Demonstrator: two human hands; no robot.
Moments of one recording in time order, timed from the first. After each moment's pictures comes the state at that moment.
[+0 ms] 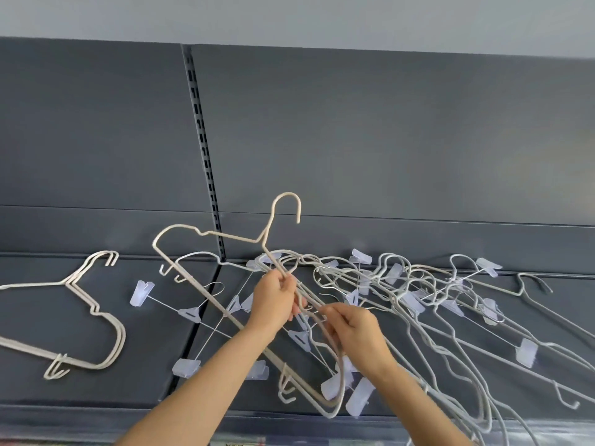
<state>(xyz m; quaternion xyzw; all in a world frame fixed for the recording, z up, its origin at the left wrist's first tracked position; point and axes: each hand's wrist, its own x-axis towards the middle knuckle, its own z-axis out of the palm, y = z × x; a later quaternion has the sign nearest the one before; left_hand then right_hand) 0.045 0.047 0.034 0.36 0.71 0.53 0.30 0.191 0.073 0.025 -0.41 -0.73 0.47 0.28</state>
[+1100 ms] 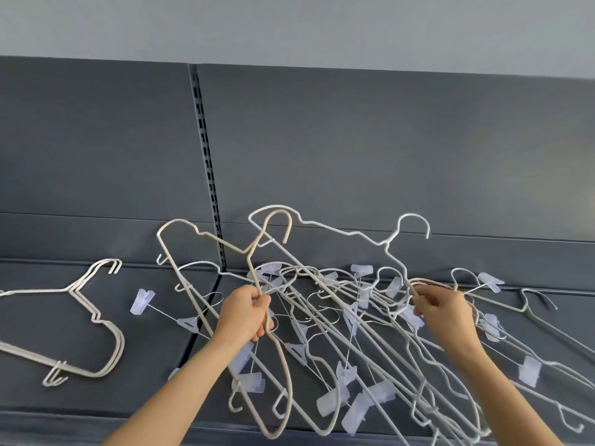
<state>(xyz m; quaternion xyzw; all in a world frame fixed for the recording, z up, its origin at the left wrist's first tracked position) 0.015 0.023 0.039 0.37 0.78 0.43 0.26 0.277 0.152 0.050 -0.55 -0.71 0.27 0.35</state>
